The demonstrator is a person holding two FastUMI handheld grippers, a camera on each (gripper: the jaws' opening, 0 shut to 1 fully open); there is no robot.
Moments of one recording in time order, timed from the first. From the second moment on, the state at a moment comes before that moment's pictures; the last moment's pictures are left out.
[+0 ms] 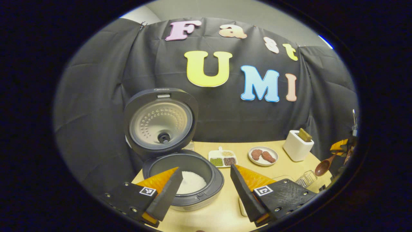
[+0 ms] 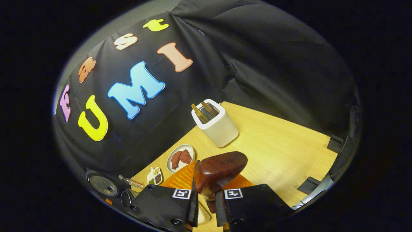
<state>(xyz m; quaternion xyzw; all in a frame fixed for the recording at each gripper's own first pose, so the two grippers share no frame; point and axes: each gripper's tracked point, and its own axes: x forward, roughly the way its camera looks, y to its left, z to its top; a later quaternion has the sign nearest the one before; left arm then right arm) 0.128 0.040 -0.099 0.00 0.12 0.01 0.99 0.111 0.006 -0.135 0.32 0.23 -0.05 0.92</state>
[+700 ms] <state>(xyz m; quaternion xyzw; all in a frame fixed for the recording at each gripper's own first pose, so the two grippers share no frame) 0.086 0.092 -0.107 -0.03 0.10 -0.01 0.99 0.091 0.125 -0.081 0.29 0.21 0.03 0.93</state>
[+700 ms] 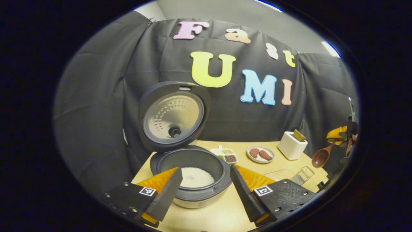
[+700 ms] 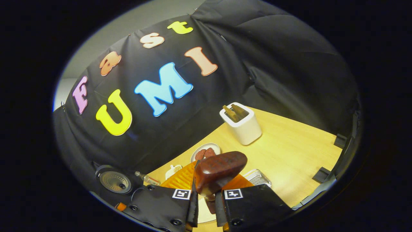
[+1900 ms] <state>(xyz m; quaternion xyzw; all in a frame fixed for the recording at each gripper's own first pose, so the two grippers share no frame) 0.034 0.140 -0.162 -0.08 0.16 0.03 0.98 0.092 0.265 -0.245 0.04 0.36 0.13 0.92</state>
